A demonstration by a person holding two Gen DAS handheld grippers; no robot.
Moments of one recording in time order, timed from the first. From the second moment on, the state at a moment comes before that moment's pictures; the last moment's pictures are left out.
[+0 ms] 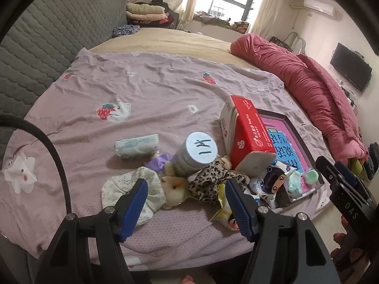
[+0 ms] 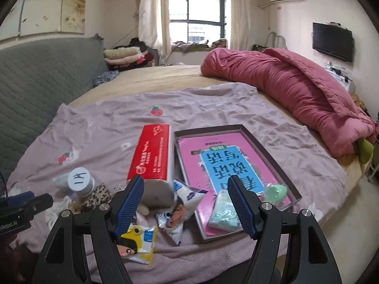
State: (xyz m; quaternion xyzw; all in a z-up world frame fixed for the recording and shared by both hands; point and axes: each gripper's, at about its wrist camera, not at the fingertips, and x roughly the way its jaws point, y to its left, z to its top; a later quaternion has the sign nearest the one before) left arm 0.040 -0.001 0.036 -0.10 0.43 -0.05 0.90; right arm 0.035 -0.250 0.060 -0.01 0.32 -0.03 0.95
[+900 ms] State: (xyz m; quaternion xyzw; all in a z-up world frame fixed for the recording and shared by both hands) left arm 0.060 0.076 -0.012 -0.15 0.45 0.01 0.88; right arm 0.041 -0.211 0.017 -0.05 0.37 0.03 0.93
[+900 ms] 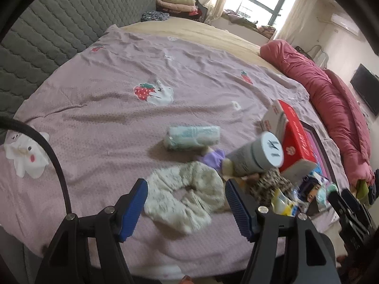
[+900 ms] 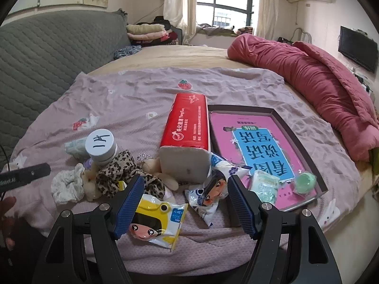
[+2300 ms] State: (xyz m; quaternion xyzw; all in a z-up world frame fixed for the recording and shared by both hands) left arm 0.170 0.058 -0.041 -0.13 0.46 0.03 0.88; right arm 0.095 -0.273 -0.028 0.01 0.42 -0.02 0.91
